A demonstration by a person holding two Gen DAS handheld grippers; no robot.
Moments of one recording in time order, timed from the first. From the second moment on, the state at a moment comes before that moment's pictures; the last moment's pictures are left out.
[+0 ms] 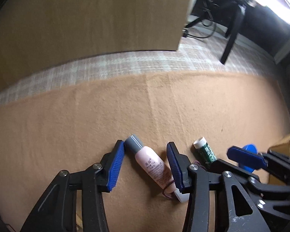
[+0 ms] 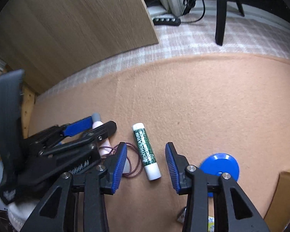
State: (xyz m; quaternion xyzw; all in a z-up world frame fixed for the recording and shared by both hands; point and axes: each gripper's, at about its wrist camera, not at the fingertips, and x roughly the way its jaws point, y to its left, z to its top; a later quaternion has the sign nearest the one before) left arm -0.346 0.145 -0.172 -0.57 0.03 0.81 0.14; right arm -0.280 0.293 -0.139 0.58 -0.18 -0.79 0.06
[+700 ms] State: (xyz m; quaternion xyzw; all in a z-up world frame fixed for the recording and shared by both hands) left arm -0.225 0.153 -0.173 -0.56 0.10 0.79 0.21; right arm -0.204 0.285 -0.150 0.60 -0.20 -0.77 0.08
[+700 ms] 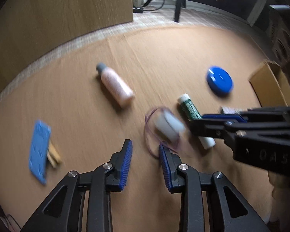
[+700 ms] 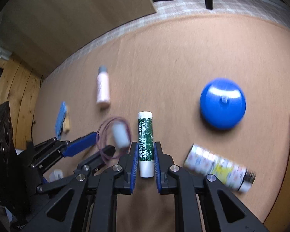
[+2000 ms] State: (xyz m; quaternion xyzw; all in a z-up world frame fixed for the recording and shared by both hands) left arm -0.224 0.155 -0.156 -0.54 0.04 0.81 0.22; right arm -0.100 0.293 -0.137 0.60 -0.13 -0.78 0.06
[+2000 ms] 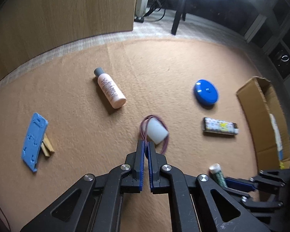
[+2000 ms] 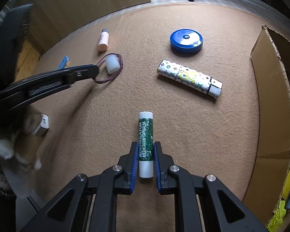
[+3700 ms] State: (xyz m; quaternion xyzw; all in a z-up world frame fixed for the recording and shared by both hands) left arm -0.165 0.127 -0.164 -0.55 0.08 0.80 0.20; right arm -0.114 0.269 -0.138 0.59 -0.03 -0.80 0.03
